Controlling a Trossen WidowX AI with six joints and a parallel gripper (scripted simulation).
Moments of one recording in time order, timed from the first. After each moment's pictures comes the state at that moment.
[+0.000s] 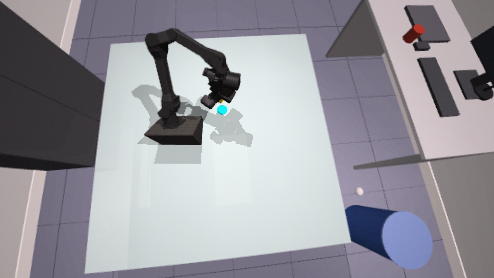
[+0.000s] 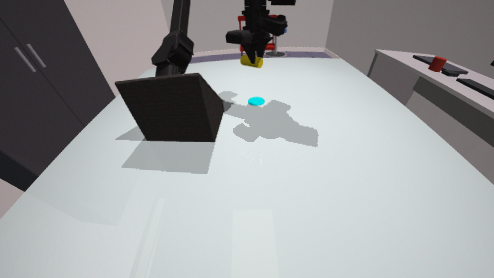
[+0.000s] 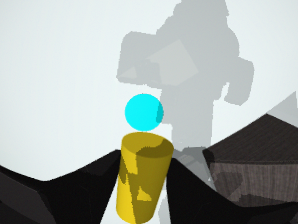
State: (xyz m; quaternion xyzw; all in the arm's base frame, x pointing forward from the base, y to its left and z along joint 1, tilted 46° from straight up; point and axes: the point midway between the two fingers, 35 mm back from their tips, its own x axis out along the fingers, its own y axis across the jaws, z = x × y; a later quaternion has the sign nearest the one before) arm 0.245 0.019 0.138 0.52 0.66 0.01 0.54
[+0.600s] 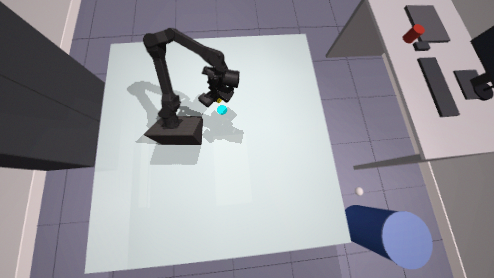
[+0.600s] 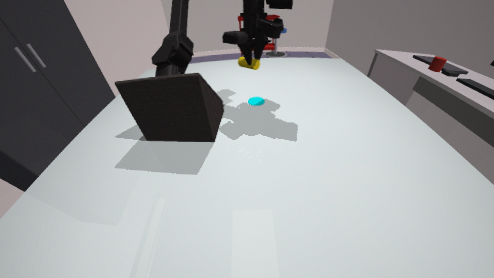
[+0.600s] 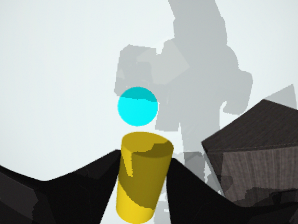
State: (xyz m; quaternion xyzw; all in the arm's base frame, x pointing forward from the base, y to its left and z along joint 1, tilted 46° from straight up) arm 0.237 0.029 0.137 0.52 0.67 -0.03 0.53
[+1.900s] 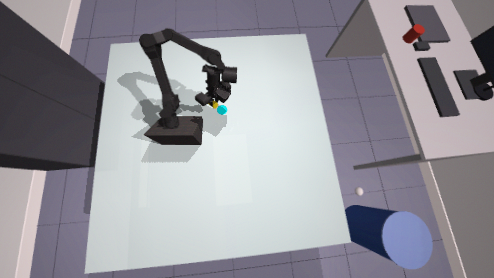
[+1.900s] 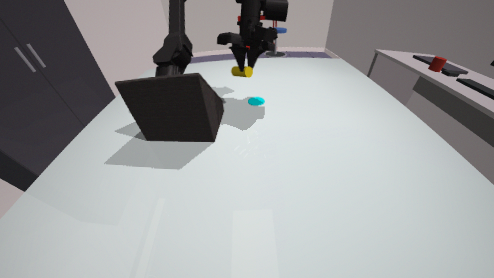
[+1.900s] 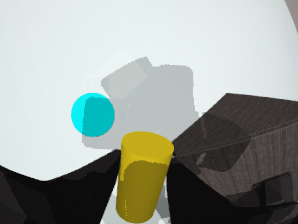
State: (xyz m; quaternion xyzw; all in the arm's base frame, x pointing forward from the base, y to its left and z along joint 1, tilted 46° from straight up) arm 0.219 0.038 0.115 0.44 0.70 -0.14 0.55
